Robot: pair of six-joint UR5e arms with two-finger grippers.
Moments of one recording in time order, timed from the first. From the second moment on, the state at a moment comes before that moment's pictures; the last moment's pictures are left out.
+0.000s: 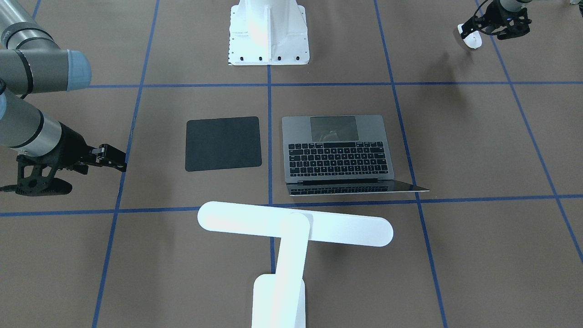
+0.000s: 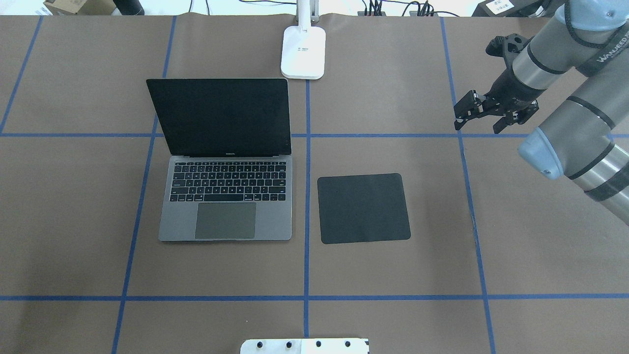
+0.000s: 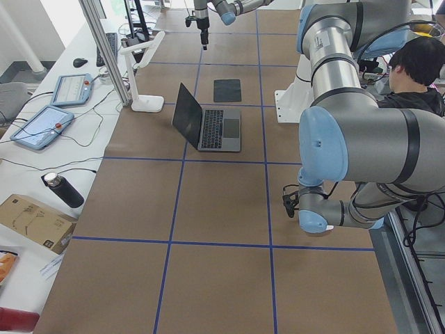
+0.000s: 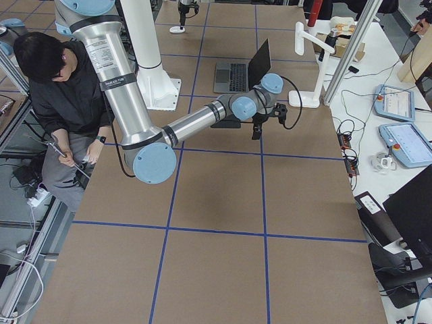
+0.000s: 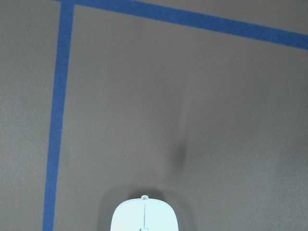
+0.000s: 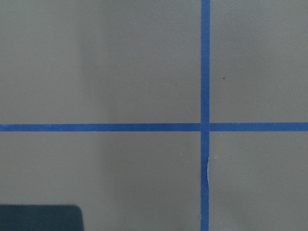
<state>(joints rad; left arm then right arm) 0.16 -0.73 -1.82 -2.98 -1.73 -1.85 1.00 -1.20 1.67 -1.49 2.35 0.79</state>
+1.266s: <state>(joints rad) 0.24 -0.79 -1.75 -2.98 -1.73 -1.86 0.99 -1.21 1.67 -1.49 2.33 0.79</state>
